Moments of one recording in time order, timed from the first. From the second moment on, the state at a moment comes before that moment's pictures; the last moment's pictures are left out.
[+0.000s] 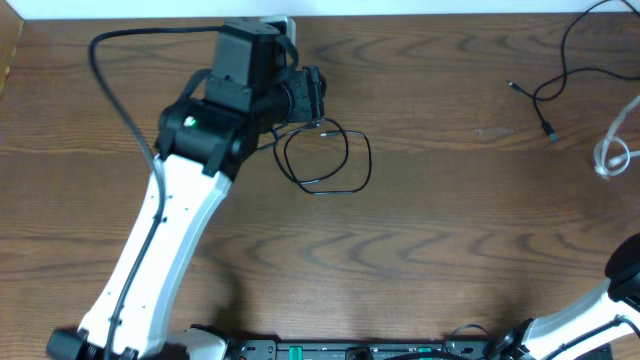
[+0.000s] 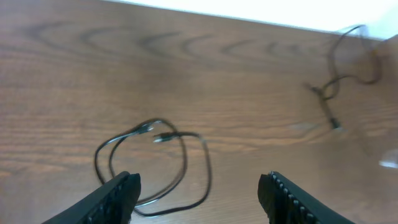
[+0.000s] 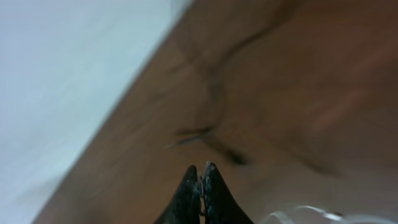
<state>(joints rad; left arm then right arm) -0.38 1.52 1.64 -0.88 0.09 -0.40 -0.66 1.95 2.03 -1.01 -0.39 0.37</state>
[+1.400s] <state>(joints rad) -0.75 2.23 1.65 -0.72 -0.05 -0.48 -0.39 1.95 2.01 -1.11 -0.34 0.15</state>
